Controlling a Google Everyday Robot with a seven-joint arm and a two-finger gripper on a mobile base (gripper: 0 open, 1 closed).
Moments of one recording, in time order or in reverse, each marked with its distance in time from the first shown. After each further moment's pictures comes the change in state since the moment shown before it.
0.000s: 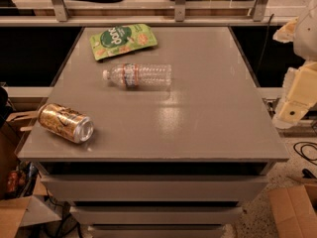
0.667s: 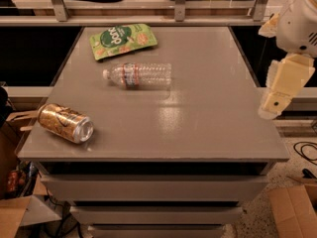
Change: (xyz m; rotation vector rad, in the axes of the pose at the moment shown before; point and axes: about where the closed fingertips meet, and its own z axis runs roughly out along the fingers) arm -0.018 -0.013 0.008 -0.002 -0.011 -0.027
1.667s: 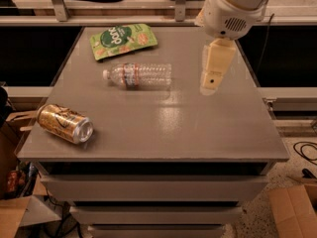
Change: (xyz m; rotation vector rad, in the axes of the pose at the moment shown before) arm -0.106 -0.043 0.053 -0.040 -0.076 -0.199
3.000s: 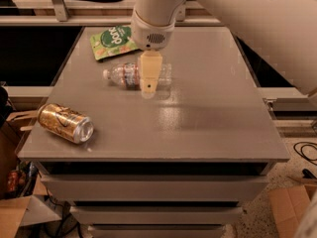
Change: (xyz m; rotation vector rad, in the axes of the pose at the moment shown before) arm -0.118 -0.023 0.095 -0.097 -0.043 -0.197
